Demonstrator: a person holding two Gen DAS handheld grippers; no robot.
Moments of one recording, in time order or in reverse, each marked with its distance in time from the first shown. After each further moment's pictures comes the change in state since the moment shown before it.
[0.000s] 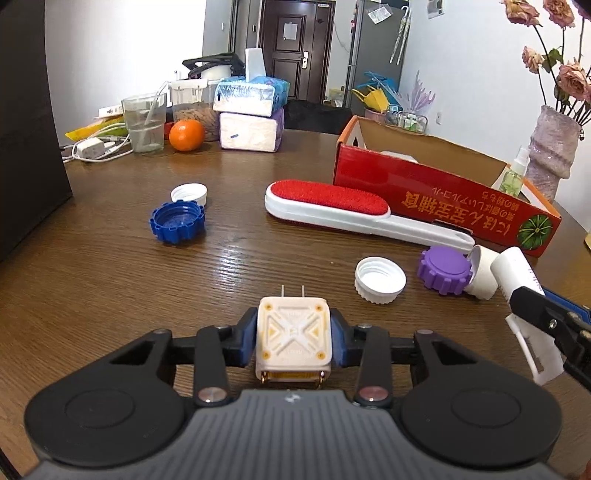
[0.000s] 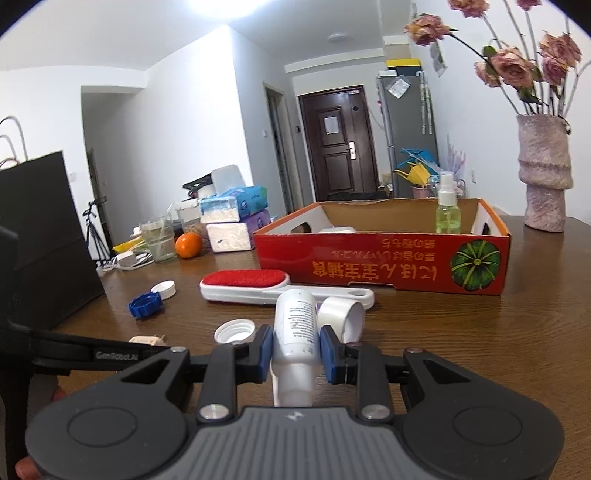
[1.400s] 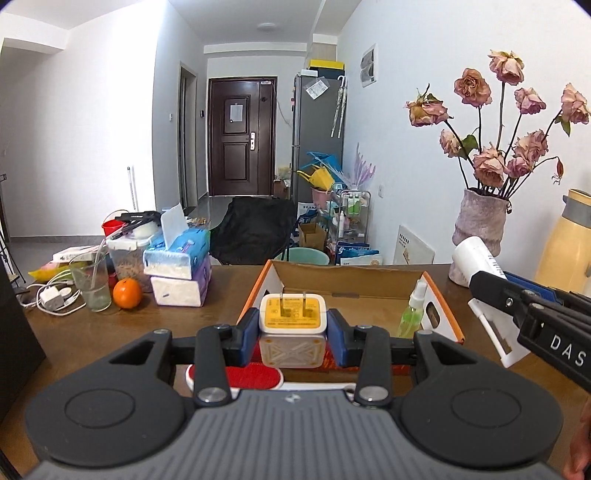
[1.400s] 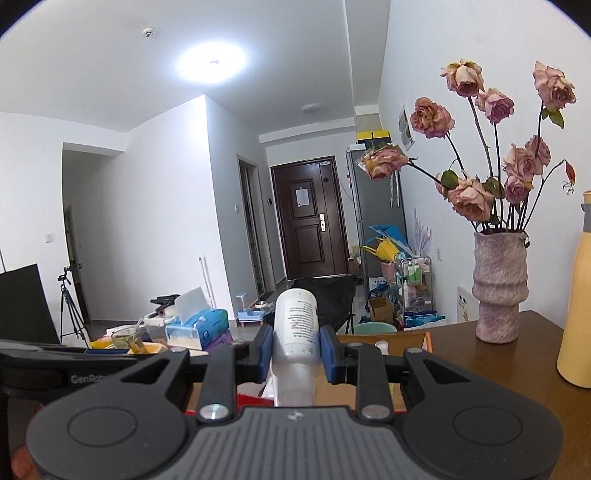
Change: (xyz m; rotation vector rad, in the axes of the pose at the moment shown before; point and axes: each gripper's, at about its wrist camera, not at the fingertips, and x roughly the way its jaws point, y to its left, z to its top) left arm -0.082 -0.095 0.125 0.125 -0.257 -0.112; right arm -0.058 -0.031 0.139 -0.007 -0.234 -0.096
